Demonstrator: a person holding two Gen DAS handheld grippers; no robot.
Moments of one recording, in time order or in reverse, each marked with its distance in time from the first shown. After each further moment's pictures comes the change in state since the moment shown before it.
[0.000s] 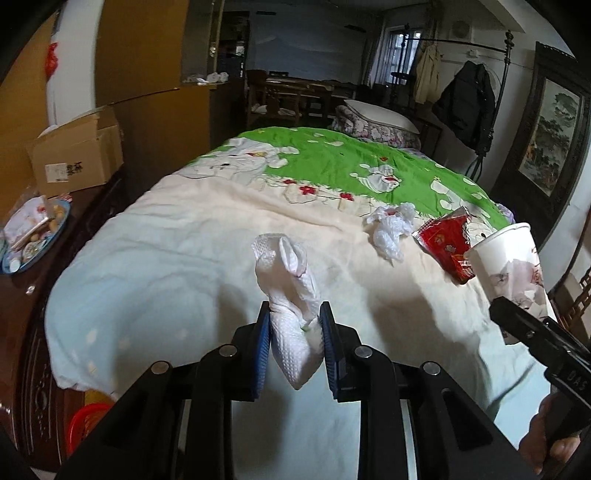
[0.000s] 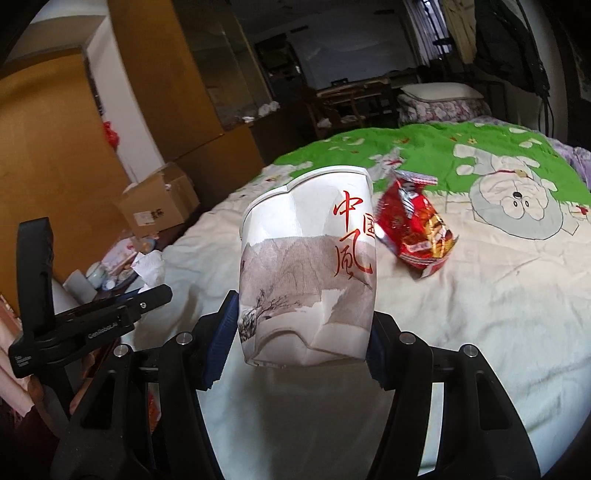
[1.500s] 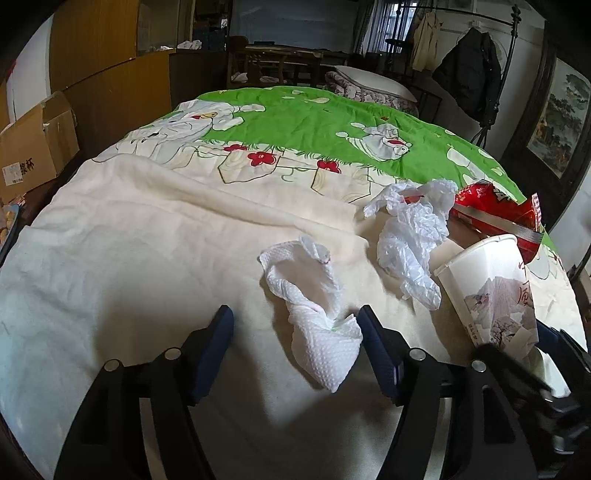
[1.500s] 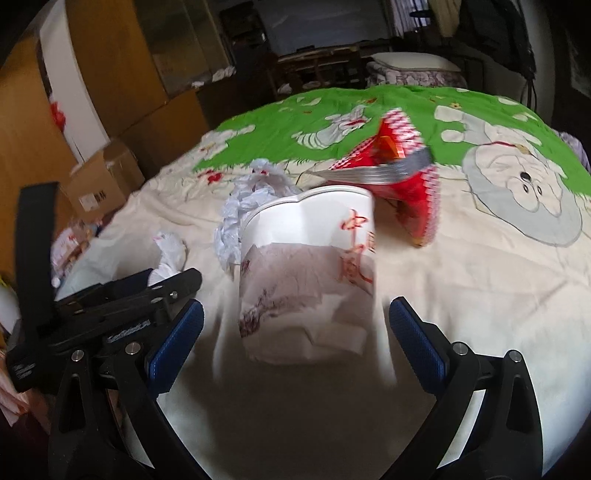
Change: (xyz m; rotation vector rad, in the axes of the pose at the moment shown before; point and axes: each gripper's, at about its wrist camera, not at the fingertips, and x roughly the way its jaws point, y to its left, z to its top) left arm 0.158 -0.047 0.034 0.037 0.124 -0.029; right arm 0.116 -0.057 0.025 0.026 0.172 -0.203
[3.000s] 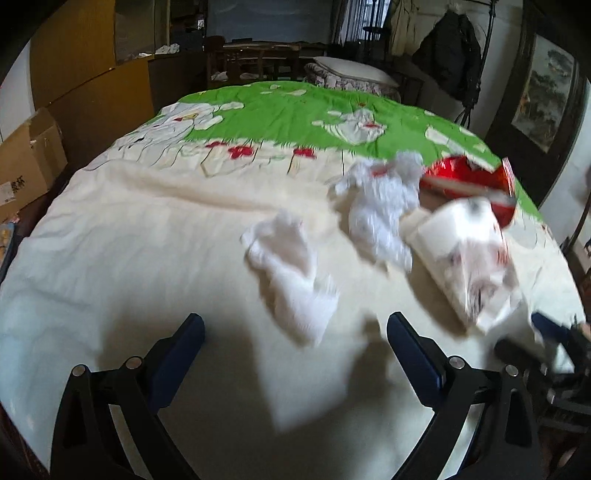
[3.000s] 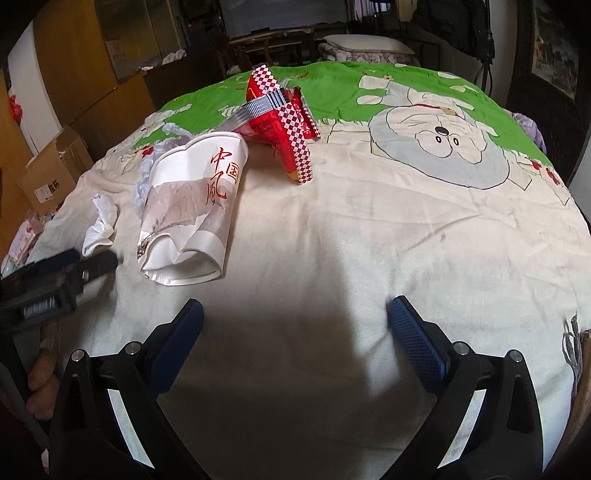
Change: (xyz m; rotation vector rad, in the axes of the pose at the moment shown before) left arm -0.010 -0.009 -0.006 0.076 0.028 -0.029; right arm -0.032 -0.051 -0.036 0.055 0.050 -0.165
